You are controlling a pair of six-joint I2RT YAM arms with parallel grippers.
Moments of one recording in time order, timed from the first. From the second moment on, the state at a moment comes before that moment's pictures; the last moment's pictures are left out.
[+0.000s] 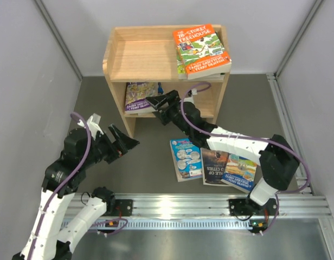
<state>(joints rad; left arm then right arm) -0.35 0.63 1.08 -0.96 0.26 -0.89 0.91 1.64 1.15 0.42 0.26 1.44</state>
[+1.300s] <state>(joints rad) -0.35 0.57 0.99 -0.94 0.26 -0.94 0.83 1.47 1.01 0.21 0.43 1.36</state>
